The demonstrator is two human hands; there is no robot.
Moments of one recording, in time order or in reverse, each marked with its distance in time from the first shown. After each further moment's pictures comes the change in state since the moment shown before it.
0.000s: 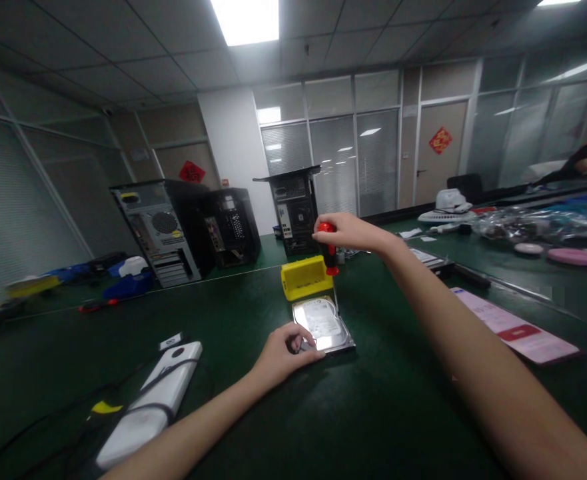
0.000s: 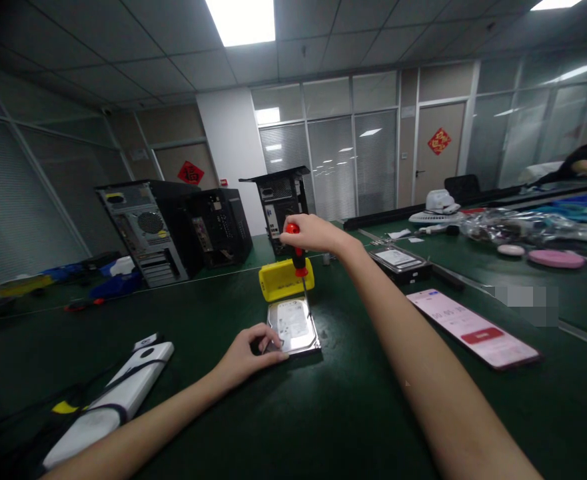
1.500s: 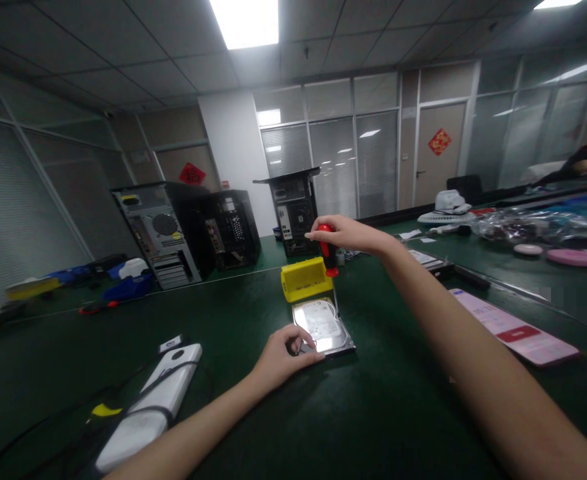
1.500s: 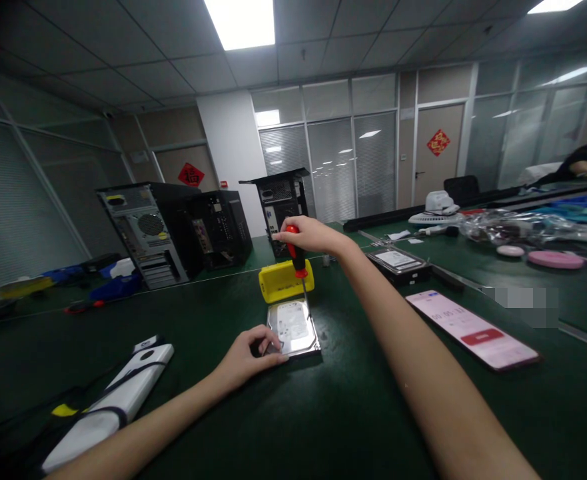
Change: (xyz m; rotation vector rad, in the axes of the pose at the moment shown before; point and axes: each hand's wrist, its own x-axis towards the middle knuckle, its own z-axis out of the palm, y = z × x) left_hand 0.000 0.001 -0.001 0.007 -0.006 0.017; right_hand 0.002 -0.001 0.003 0.194 -0.029 0.040
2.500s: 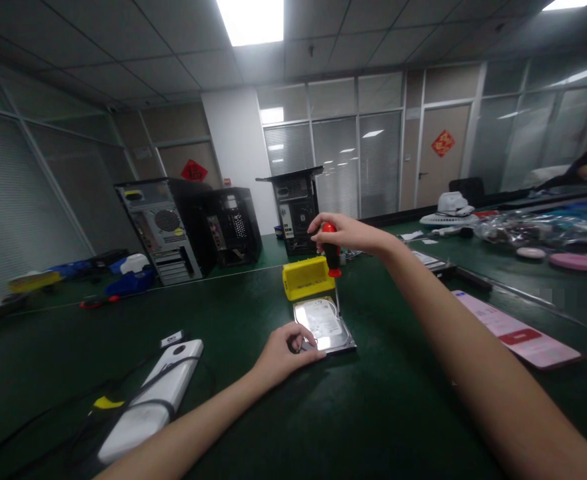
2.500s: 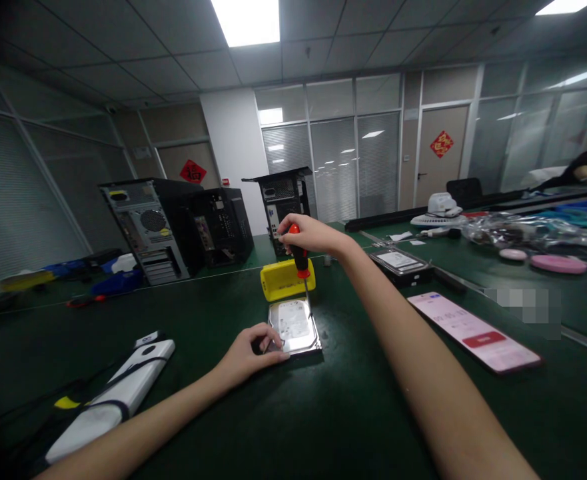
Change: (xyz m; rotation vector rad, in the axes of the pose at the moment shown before) left_hand 0.001 -0.006 0.002 -0.026 0.007 0.006; right_hand -0.003 -0.012 0.004 0.252 -0.068 0.056
